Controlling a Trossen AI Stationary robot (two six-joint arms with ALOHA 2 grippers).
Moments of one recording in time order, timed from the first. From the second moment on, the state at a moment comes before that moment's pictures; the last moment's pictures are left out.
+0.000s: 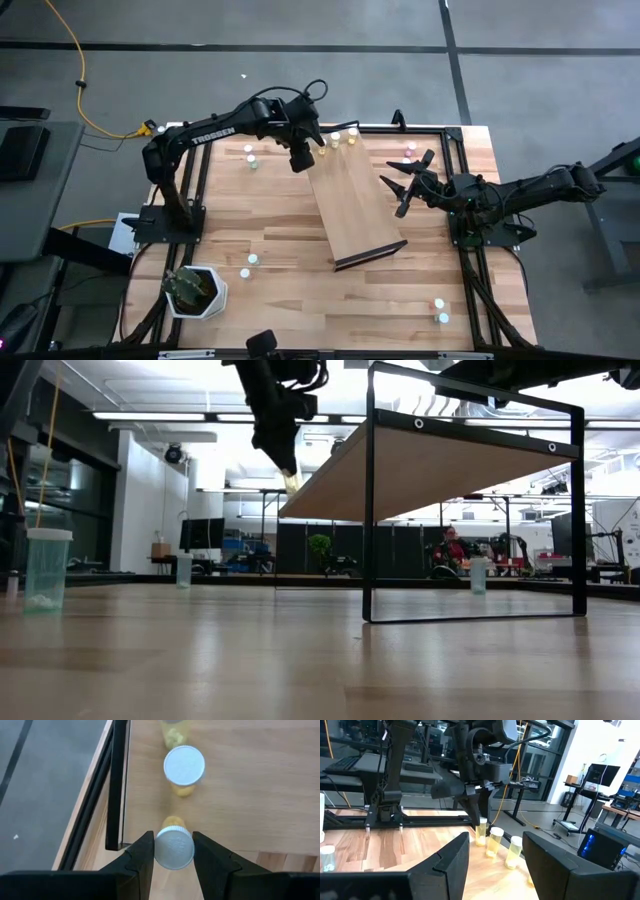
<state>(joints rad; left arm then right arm) 0.54 1.79 1.74 -1.07 -0.10 0.13 0.12 0.79 0.46 0.39 0.59 -0.24</state>
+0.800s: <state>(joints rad) 0.52 1.79 1.74 -1.05 -0.09 0.16 0.12 0.79 0.46 0.39 0.59 -0.24</state>
